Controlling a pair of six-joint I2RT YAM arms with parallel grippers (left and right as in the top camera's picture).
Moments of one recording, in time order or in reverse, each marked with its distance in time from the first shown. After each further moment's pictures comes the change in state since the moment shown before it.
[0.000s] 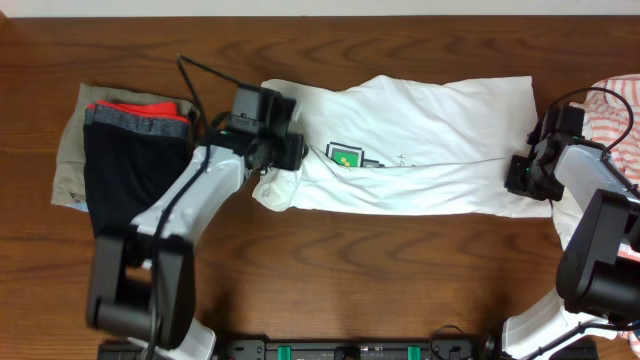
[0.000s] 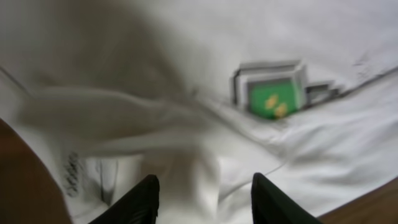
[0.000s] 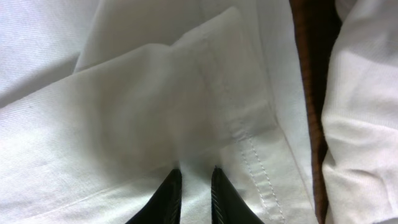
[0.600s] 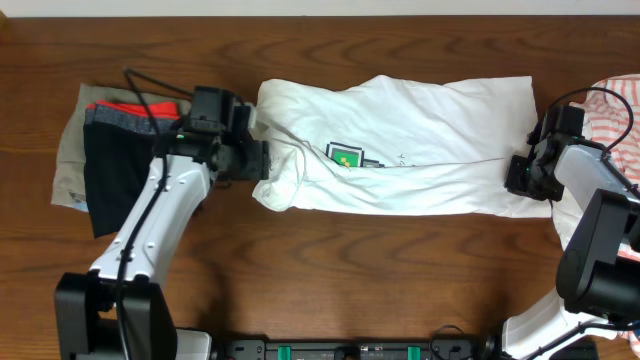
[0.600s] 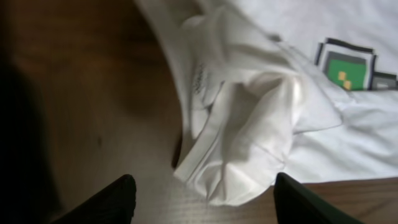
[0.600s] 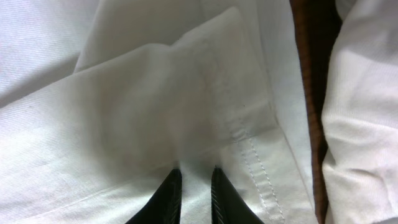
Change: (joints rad) left arm 0.135 -0.182 -0.002 -0.276 -0.131 -0.058; right arm 0.000 0.000 0.000 0.000 0.000 0.000
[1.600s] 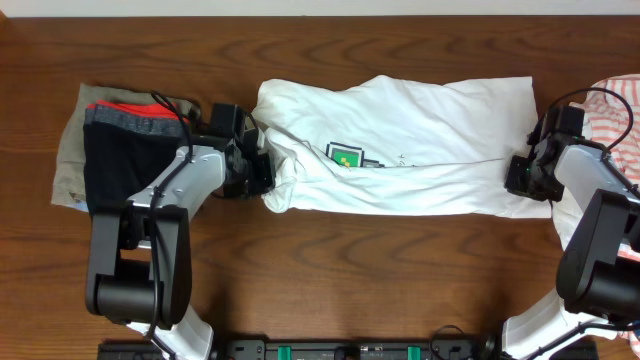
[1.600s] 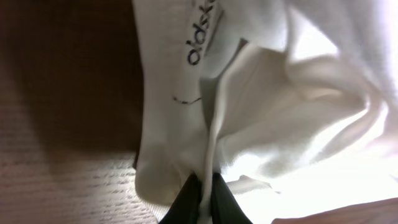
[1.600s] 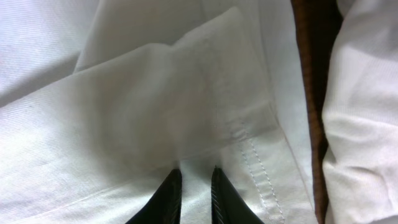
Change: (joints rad) left arm 0.006 0.245 -0.072 0.137 0.177 -0.161; right arm 0.000 0.000 0.000 -0.006 0.000 0.000
